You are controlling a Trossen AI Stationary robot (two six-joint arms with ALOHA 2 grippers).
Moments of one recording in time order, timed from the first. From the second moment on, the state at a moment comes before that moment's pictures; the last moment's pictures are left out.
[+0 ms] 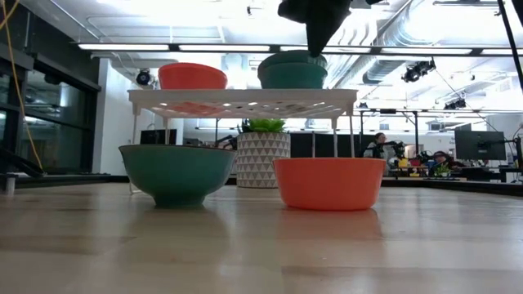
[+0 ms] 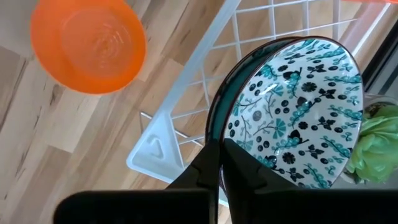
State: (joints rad) left arm -0.81 1.52 2.33 -1.57 -0.70 0.00; right arm -0.01 1.86 1.98 -1.44 0.17 -0.55
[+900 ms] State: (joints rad) left arm -0.81 1.52 2.33 -1.57 -0.69 0.00; right arm -0.04 1.87 1.98 -1.42 0.10 -0.56
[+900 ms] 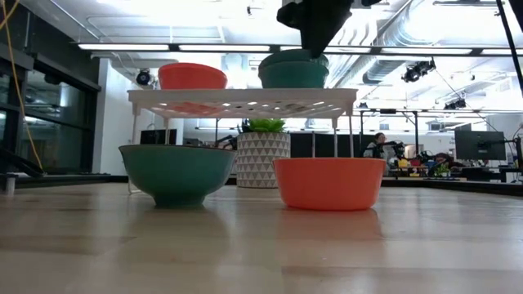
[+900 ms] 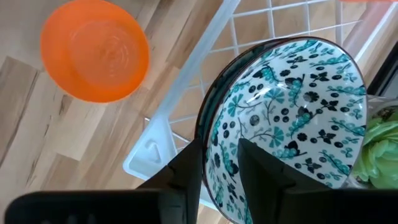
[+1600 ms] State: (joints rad) left arm -0.81 1.52 2.33 -1.57 -0.68 0.00; right arm -0.04 1.82 1.98 -1.43 0.15 -0.41
